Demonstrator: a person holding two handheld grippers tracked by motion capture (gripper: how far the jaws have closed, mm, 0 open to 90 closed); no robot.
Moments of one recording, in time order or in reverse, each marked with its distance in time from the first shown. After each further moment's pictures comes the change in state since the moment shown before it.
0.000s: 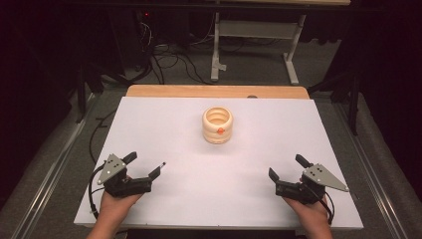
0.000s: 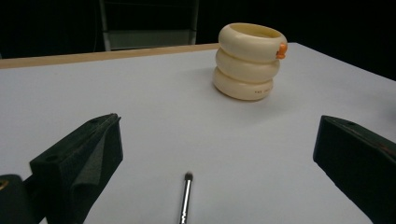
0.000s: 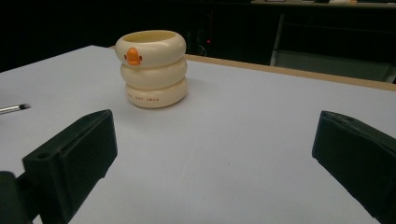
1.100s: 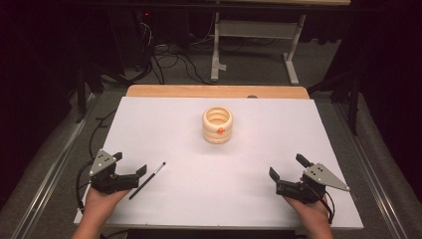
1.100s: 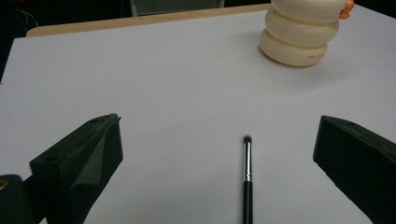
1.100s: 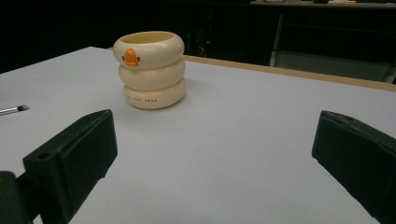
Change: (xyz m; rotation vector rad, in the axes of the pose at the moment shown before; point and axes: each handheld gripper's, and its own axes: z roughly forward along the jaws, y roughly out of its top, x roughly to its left) left arm 0.031 0.002 -0.009 0.166 0.093 0.007; right arm -0.002 0.000 0.001 -0.003 -0.002 0.006
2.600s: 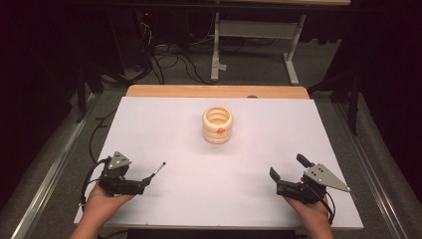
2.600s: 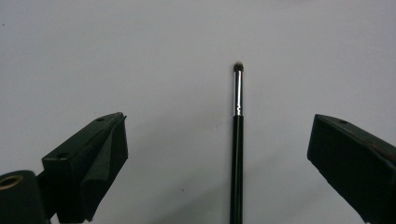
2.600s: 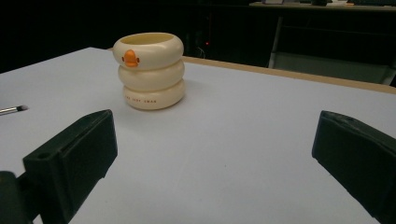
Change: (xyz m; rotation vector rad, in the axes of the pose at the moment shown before) left arm -0.012 0.004 0.013 0.326 -0.031 0.087; right arm 0.000 0.000 -0.002 -0.003 -0.003 -0.007
